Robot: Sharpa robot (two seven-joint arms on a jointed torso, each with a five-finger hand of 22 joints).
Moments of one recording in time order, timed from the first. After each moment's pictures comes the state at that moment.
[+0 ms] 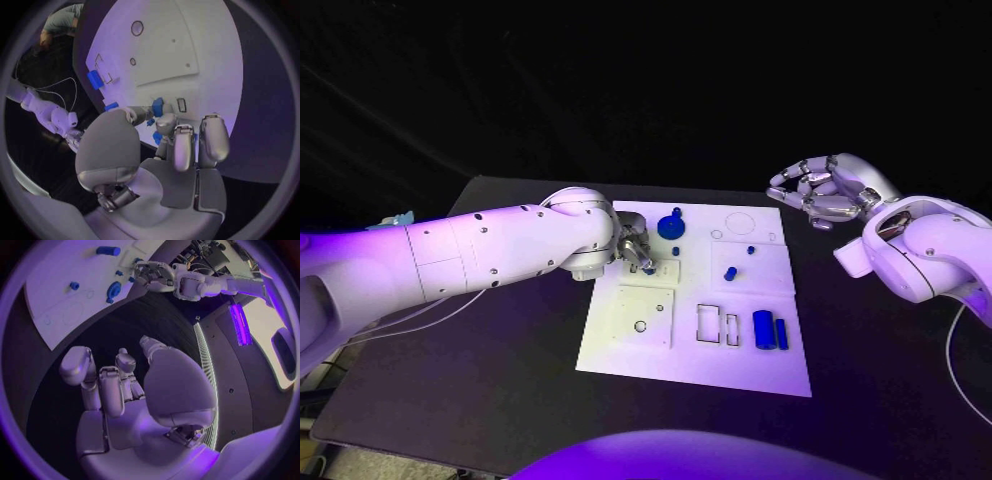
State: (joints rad) left arm 1.21 -0.70 -0.04 1.43 -1.16 0.11 -0.55; left_hand 1.14 -0.25 0.80 0.26 0.20 0.83 0.05 0.91 0.61 1.31 -0.05 1.18 0.94 1.47 -0.09 1.53 1.31 0.08 1.36 0.01 1.42 1.17; right arm 1.32 -0.85 -0.13 1.48 -0.75 -0.41 0.14; right_hand 1.27 -0.12 0.29 0.27 0.18 0.72 0.18 0.43 0.35 1.10 0.09 1.22 1.04 1.46 0.02 1.50 1.31 0.10 1.32 0.12 1.12 1.15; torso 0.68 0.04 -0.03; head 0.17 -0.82
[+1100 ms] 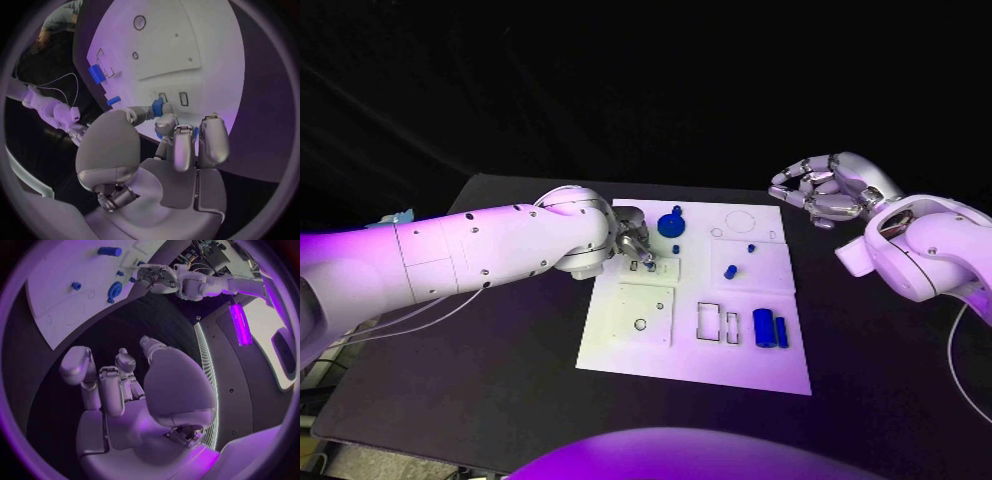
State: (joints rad) left arm 1.21 -0.73 -0.04 1.46 -1.16 0.04 -0.54; left_hand 1.13 -0.24 0.79 0.25 0.19 0.83 0.05 0.91 0.63 1.32 -0.05 1.19 0.94 1.47 -0.10 1.54 1.31 0.08 1.37 0.01 1.43 1.19; right arm 1.32 -0.86 -0.13 1.48 -0.75 -0.41 0.13; right_hand 1.27 -0.12 0.29 0.28 0.18 0.72 0.18 0.43 0.35 1.10 0.09 1.22 1.04 1.46 0.02 1.50 1.31 0.10 1.32 0.12 1.12 1.15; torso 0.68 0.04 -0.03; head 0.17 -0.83
